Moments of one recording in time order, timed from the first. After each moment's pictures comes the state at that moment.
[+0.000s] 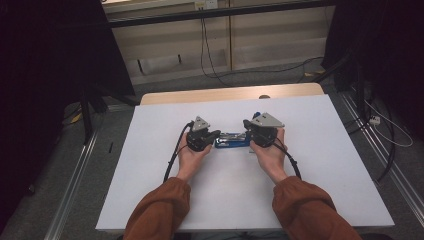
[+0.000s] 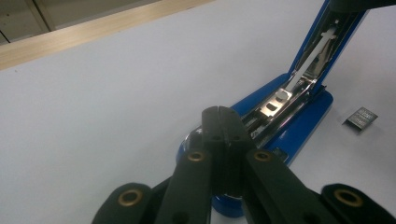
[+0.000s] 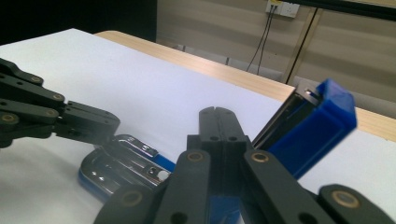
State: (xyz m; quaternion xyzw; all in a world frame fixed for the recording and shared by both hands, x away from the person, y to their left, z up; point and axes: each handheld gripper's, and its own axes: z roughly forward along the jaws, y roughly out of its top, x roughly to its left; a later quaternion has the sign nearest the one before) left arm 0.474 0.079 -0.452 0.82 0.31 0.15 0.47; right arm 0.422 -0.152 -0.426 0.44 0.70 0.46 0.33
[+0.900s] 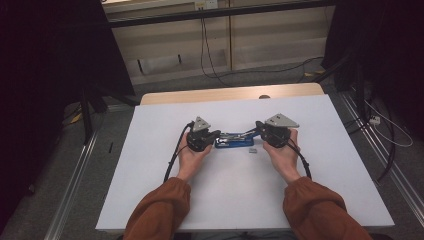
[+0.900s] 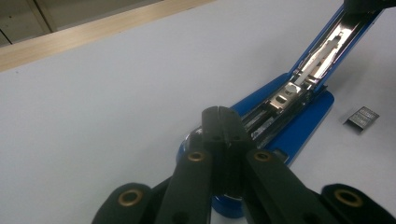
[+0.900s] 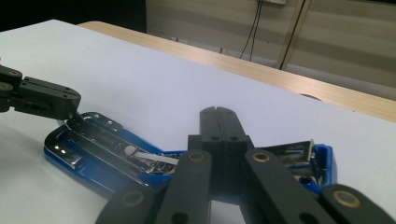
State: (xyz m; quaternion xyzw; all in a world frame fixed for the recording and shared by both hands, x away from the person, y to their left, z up) left arm 0.473 0.079 -0.453 0.81 0.31 0.15 0.47; right arm 0.420 -0.188 -0.435 0.46 0.70 0.45 0.32
